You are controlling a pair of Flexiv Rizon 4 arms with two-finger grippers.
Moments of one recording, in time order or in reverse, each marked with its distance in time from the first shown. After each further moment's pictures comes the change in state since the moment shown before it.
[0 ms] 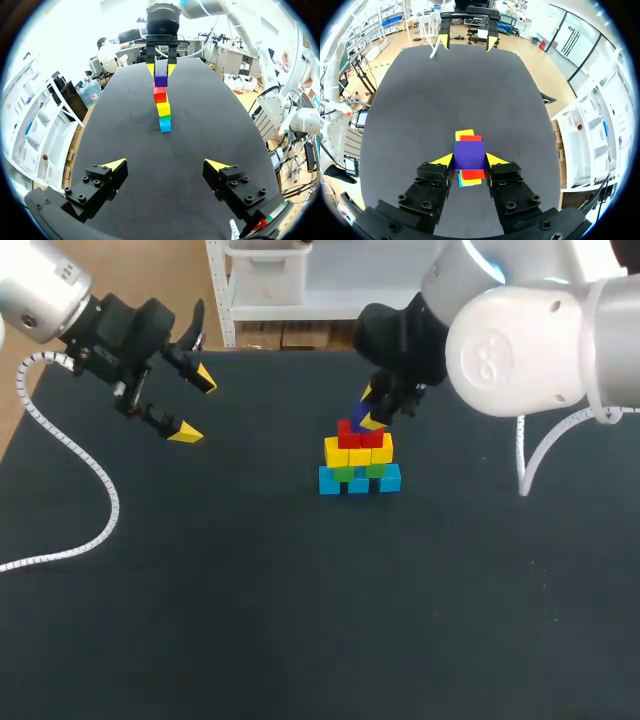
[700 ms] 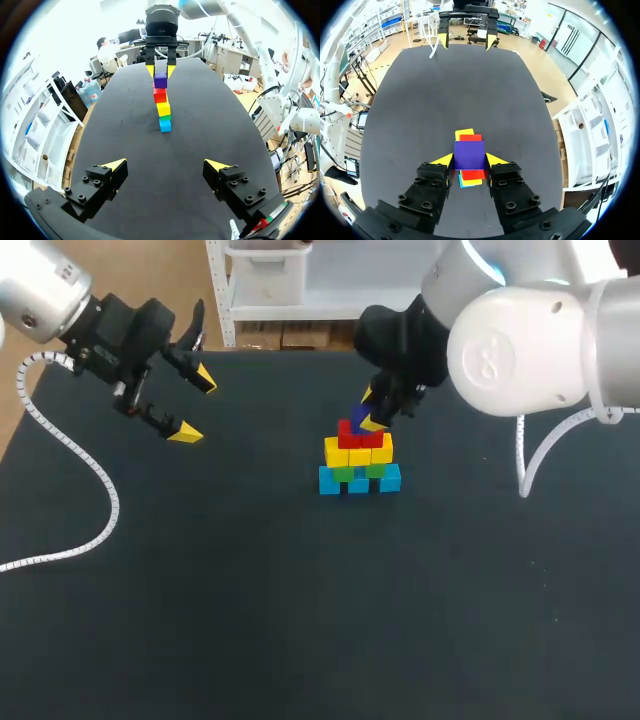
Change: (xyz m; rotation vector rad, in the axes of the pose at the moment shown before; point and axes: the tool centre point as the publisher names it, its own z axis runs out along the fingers) left arm 0.000 0.000 0.000 0.000 0.000 0.000; right arm 0.002 0.000 0.003 -0.009 -0.004 0.013
